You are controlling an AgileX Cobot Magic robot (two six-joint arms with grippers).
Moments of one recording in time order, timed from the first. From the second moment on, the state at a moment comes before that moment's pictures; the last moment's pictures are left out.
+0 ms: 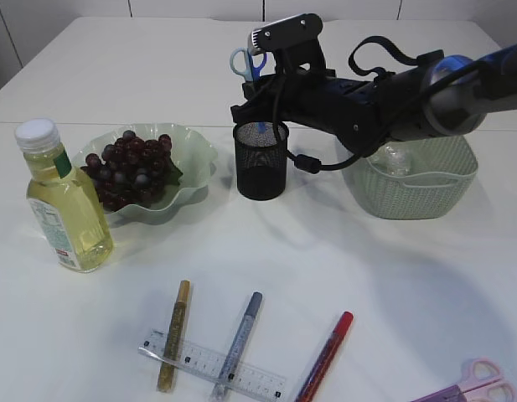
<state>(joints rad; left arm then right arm) -0.12 0.74 -0.84 0.00 0.95 -0.20 0.43 2.13 -1.46 -0.15 -0.32 0.01</state>
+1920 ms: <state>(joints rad) -0.12 0.74 -0.84 0.06 0.95 -0.20 0.42 1.76 -1.56 0.16 0.63 0.03</state>
